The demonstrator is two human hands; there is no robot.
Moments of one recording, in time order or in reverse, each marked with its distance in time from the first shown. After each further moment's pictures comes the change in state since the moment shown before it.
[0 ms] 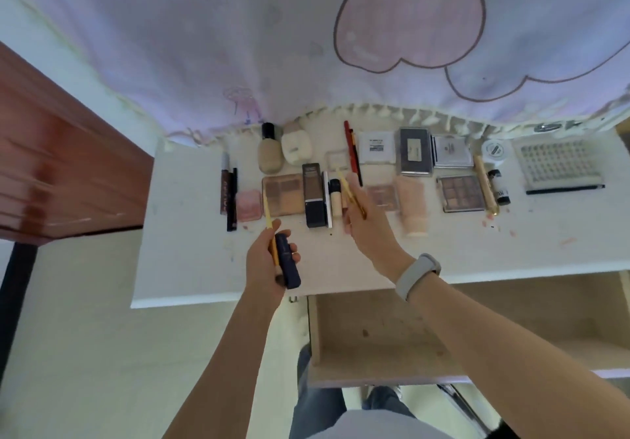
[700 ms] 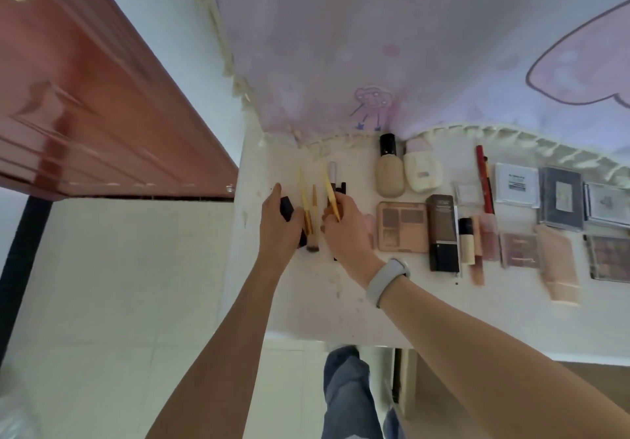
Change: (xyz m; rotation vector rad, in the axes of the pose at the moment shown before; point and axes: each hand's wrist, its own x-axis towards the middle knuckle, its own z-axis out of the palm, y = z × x) left_hand 0.138 0.142 -0.098 0.872 0.023 0.374; right_hand 0.084 -0.039 0.236 -0.090 0.005 0.056
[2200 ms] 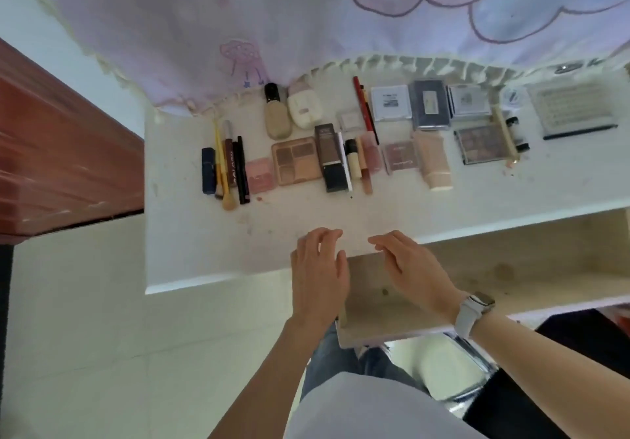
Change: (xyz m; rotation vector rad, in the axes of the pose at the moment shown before) left_hand -0.207 -0.025 0.144 0.625 -0.081 0.575; right_hand -0.161 0.146 -0.218 -0.682 -0.020 -0.364
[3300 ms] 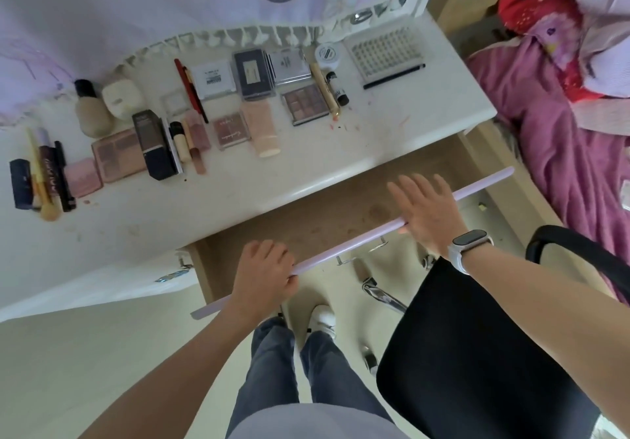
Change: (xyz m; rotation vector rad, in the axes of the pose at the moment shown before) left_hand -0.049 0.088 0.117 0.513 -0.211 0.664; right_hand -0.133 0.228 -0.116 -0.844 -0.177 0.204
